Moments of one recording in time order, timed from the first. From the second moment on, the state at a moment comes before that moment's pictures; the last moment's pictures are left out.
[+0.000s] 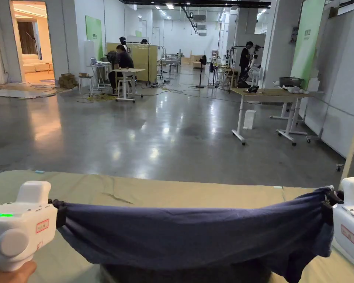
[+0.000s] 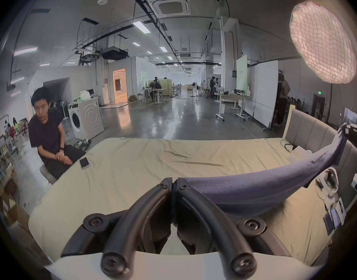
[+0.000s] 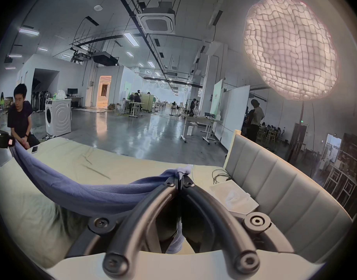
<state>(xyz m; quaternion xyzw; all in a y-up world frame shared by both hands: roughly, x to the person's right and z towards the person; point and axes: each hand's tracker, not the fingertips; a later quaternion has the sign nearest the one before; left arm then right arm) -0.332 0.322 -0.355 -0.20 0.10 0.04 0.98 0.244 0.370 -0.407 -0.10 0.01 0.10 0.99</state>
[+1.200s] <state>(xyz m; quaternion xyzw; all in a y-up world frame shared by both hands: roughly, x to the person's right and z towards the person) -0.318 0.074 -0.184 -0.52 0.06 0.08 0.85 0.270 0.096 -0.240 -0.48 0.00 0.11 0.87</state>
